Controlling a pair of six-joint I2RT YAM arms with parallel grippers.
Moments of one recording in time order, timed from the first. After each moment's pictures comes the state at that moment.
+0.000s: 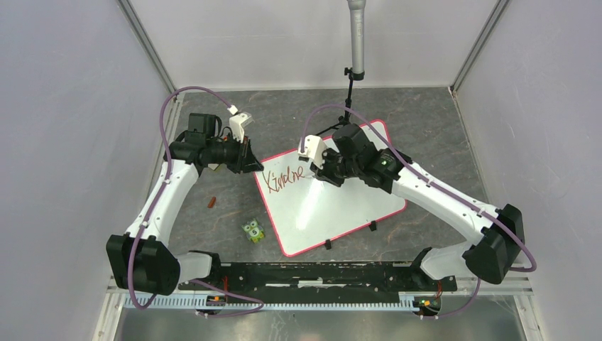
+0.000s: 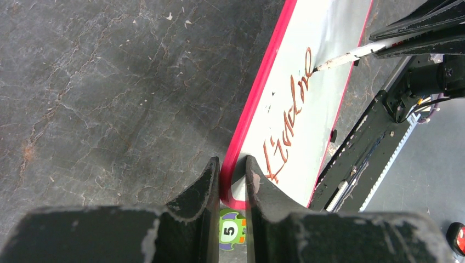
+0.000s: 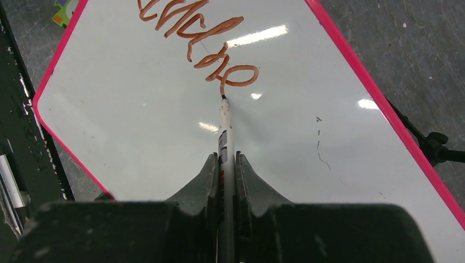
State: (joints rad) left arm -0.14 1.26 1.12 -0.75 0.73 0.20; right arm 0.80 1.38 1.22 -0.56 -0.23 -0.44
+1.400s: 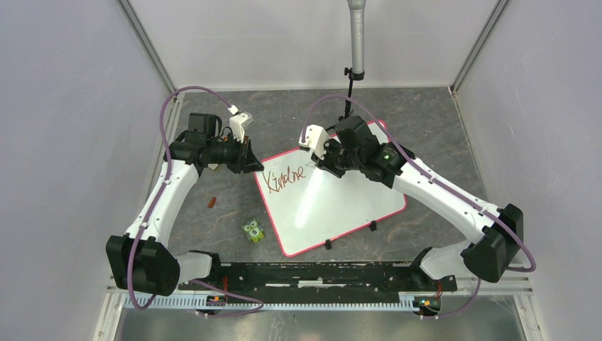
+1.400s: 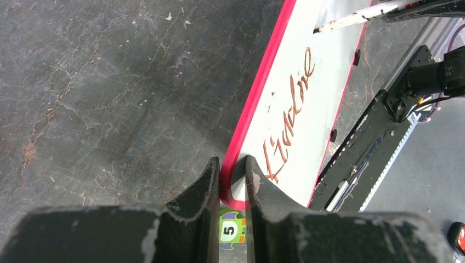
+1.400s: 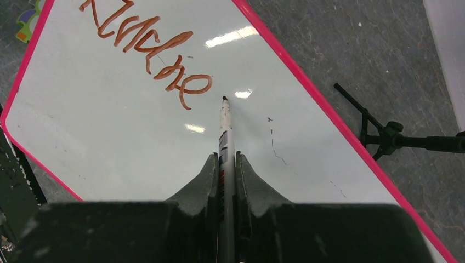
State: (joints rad) left arm -0.15 1.25 1.12 -0.75 0.73 0.20; right arm 0.78 1.39 1.29 -0.57 -0.17 -0.45
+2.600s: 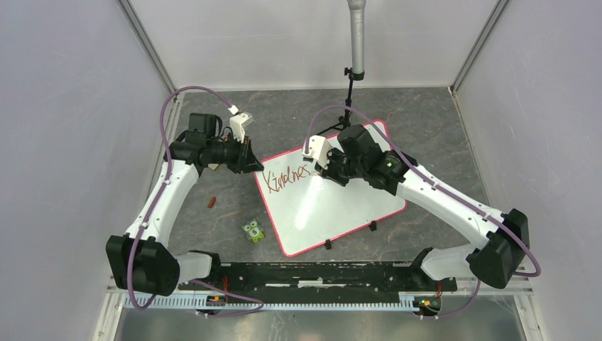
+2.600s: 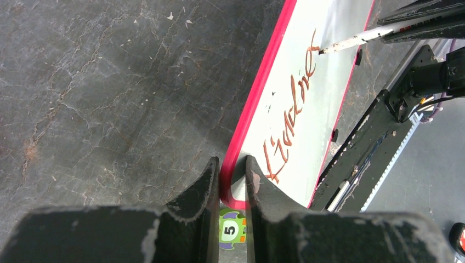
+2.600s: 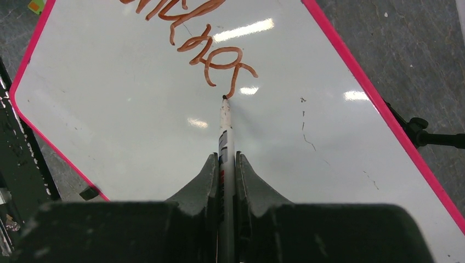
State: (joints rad) left arm -0.15 1.25 1.12 -0.75 0.72 0.20; right arm 0.79 1.34 1.20 -0.56 -0.19 -0.47
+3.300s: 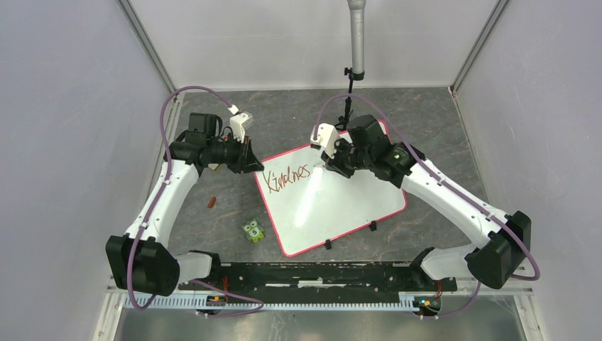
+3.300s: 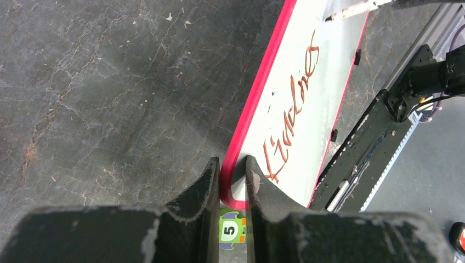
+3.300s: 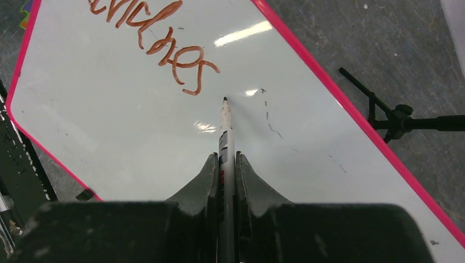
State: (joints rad) left arm -0.15 1.25 1.13 -0.75 0.72 0.20; right arm 0.72 1.34 1.24 -0.59 -0.26 -0.45
